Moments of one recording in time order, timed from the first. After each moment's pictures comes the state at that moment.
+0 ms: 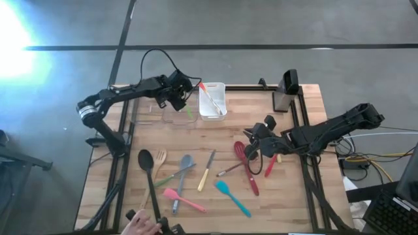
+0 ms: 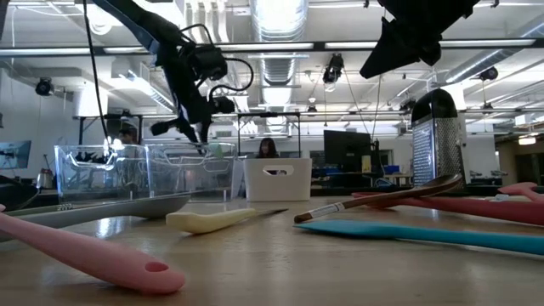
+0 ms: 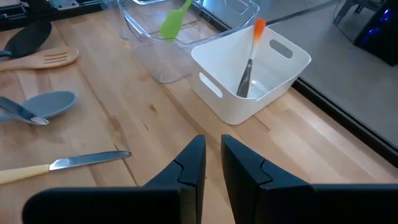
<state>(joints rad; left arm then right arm) 0.64 1.57 1.17 -0.62 -0.25 1.76 0.29 1.20 0.84 -0.44 0.77 0.56</state>
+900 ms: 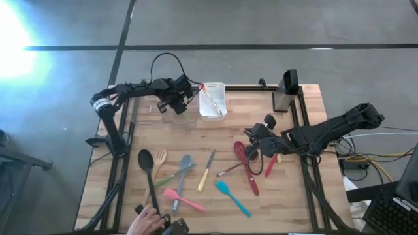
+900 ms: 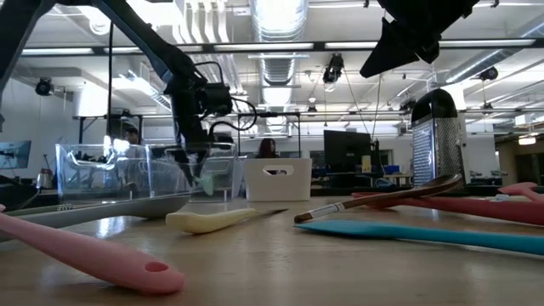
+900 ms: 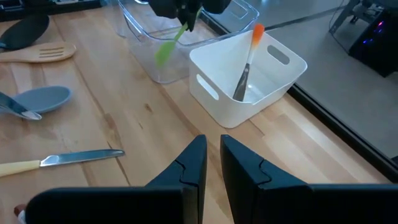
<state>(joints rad) 0.68 1.76 1.17 -0.65 -0.20 1.75 0.29 1.20 0.84 -0.44 0.78 0.51</state>
